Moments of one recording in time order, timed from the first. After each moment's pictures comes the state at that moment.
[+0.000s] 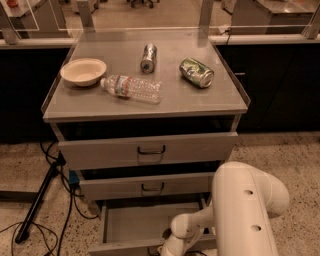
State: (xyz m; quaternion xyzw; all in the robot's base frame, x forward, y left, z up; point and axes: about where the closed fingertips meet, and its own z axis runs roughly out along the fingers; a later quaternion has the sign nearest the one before) arm 0.332 -0.002 0.180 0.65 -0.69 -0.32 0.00
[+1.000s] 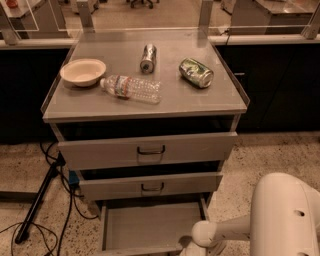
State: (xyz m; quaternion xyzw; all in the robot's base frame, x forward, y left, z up) arm 0.288 -0.052 0.225 0.64 -0.69 -0.35 -0.01
